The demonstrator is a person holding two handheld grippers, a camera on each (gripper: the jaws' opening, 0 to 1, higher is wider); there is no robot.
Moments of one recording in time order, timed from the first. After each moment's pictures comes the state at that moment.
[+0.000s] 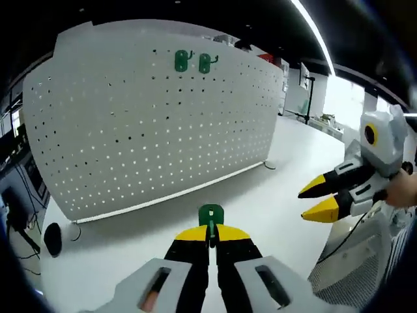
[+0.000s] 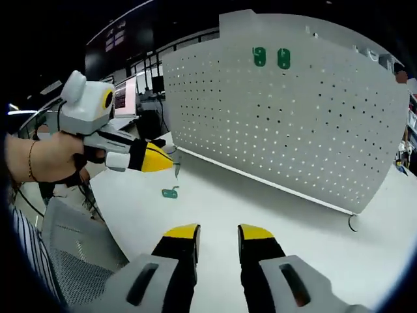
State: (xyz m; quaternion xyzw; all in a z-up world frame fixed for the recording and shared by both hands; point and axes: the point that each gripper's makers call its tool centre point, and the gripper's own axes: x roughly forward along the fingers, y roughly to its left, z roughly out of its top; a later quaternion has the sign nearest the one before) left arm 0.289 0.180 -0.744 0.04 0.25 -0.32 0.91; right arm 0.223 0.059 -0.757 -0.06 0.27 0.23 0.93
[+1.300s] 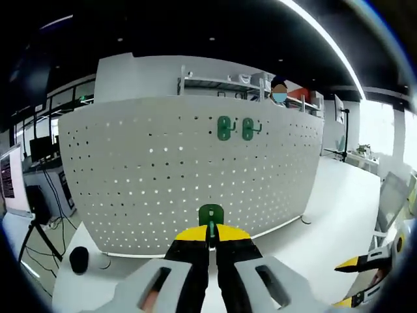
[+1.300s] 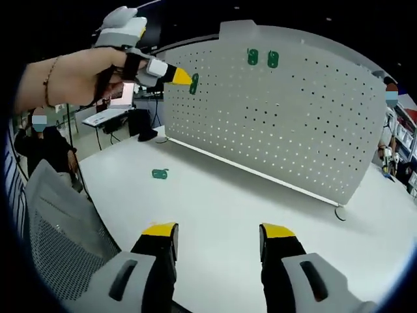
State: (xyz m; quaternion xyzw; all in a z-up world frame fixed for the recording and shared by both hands) left arm 0.343 0.186 -0.668 0.01 0.14 -0.19 0.97; right arm 0.192 0.043 -0.792 -0.09 0.24 0.20 0.95
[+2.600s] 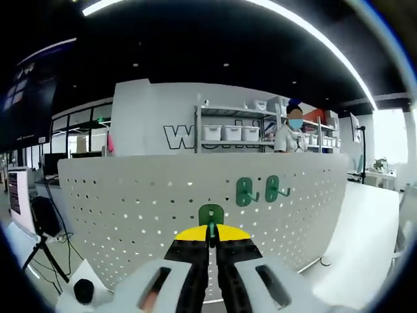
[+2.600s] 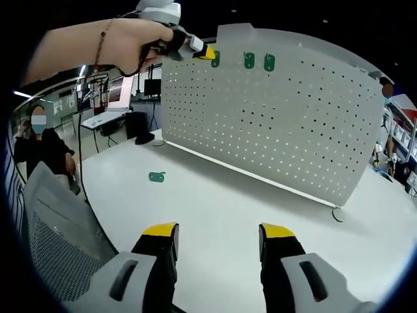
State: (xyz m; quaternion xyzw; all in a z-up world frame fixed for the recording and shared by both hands) left arm 0.411 0.170 -0.588 0.00 0.03 -0.13 0.99; right arm 0.193 0.039 -0.790 -0.09 0.23 0.19 0.95
